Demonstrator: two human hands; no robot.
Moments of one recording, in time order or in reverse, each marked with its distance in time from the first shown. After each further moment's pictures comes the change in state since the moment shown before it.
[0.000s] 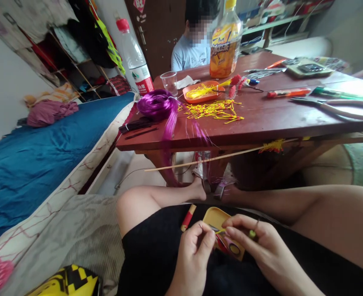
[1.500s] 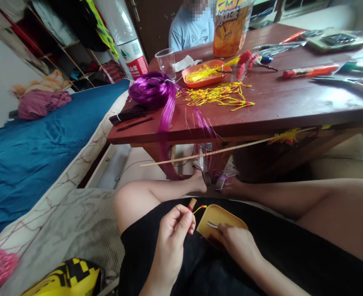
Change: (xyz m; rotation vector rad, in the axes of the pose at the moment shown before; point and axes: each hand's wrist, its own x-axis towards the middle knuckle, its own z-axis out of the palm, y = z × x) left_hand 0.016 0.007 -0.030 -0.108 0.092 0.039; right_hand 0.016 0.093 0.037 -1.115 -0.387 0.204
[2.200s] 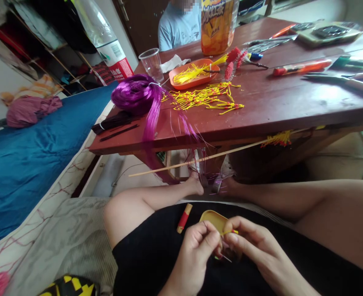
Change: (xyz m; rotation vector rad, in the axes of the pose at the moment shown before) left_hand 0.014 -0.019 0.039 -0.115 -0.246 -0.252; right_hand -0.037 0.007 -0.075 1.621 0.152 -0.186
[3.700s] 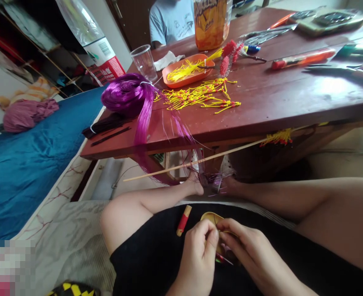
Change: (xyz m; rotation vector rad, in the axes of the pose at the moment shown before) left_hand 0.010 0.003 0.006 0.644 0.054 0.142; right_hand 0.010 0.003 -0.002 -0.673 0.007 -0.172
